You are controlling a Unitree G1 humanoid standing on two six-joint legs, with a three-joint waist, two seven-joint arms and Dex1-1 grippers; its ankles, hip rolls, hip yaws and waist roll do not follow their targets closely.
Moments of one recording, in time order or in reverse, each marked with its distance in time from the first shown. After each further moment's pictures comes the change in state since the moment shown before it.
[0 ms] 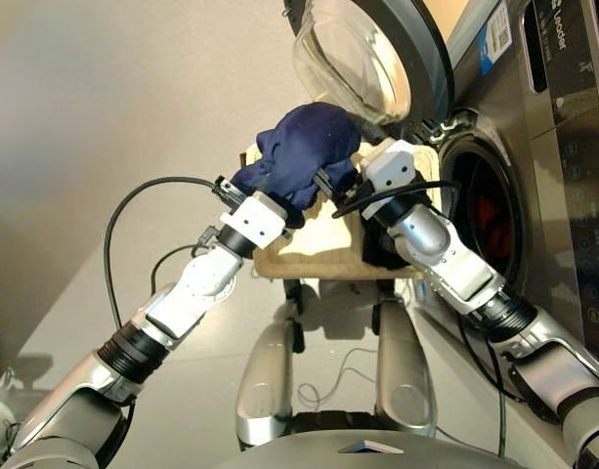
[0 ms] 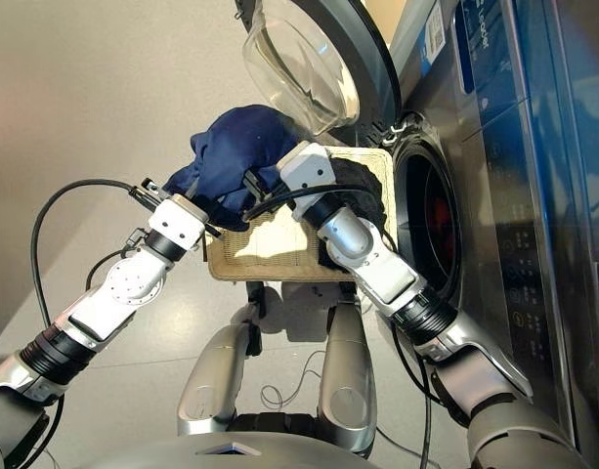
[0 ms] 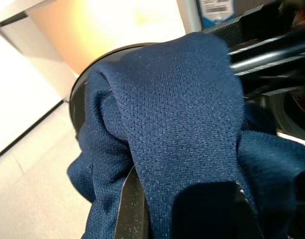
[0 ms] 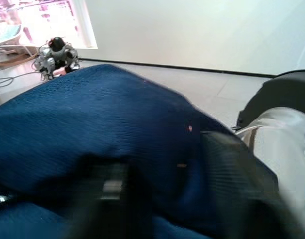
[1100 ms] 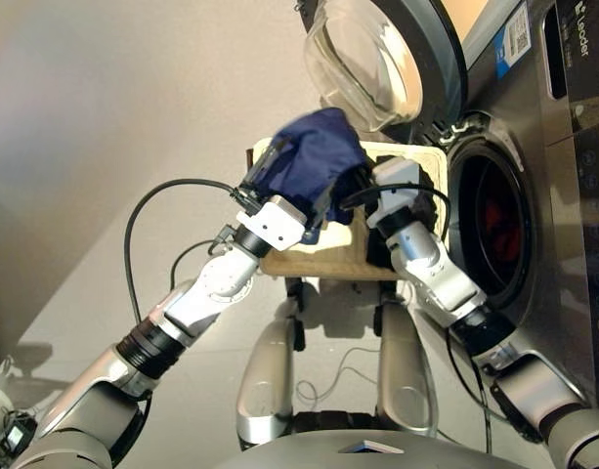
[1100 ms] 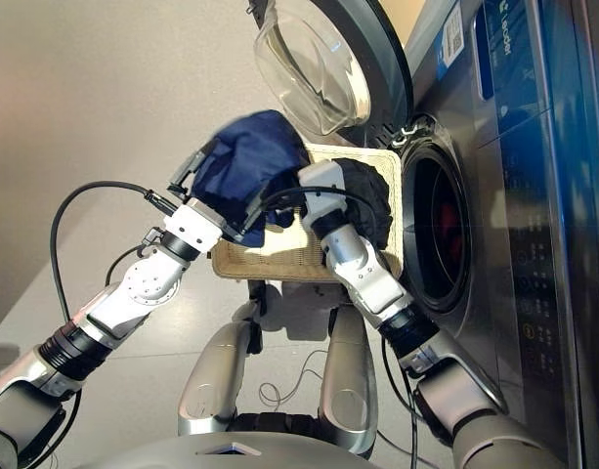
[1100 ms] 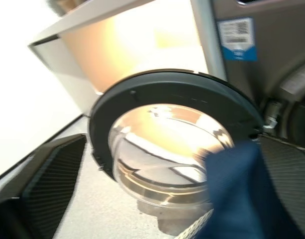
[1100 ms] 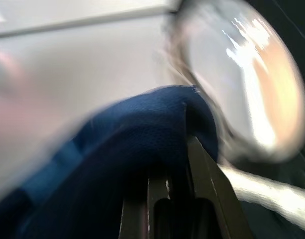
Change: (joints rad) left arm -0.010 -0.126 0.012 0.002 0.049 -0.034 0.114; right arm 0.201 0.165 -0.170 0.328 0.026 -0.111 -0.207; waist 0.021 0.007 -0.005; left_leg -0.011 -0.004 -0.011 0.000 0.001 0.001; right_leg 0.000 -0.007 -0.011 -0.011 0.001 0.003
